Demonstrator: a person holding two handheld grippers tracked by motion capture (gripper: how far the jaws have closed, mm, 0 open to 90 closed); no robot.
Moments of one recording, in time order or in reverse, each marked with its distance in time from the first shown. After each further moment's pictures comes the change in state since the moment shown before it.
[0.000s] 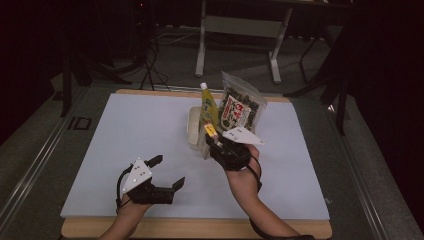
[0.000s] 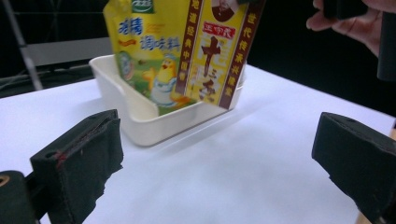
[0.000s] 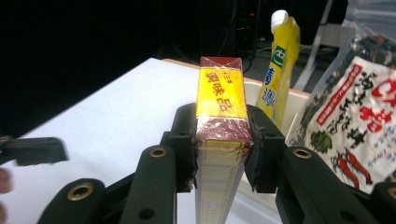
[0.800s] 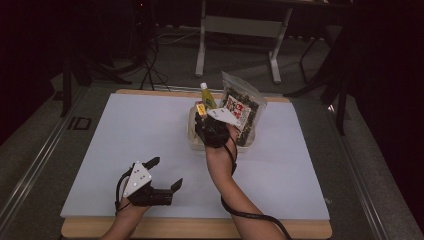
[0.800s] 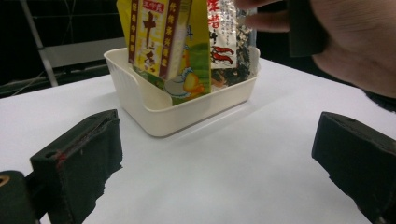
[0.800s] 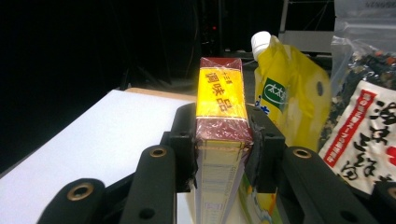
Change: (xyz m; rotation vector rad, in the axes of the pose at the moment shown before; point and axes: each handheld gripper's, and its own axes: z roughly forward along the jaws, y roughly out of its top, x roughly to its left) left arm 0.001 -0.011 0.001 0.003 0.036 0.021; right arm 0.005 0.019 0.075 -0.060 -0.147 0.122
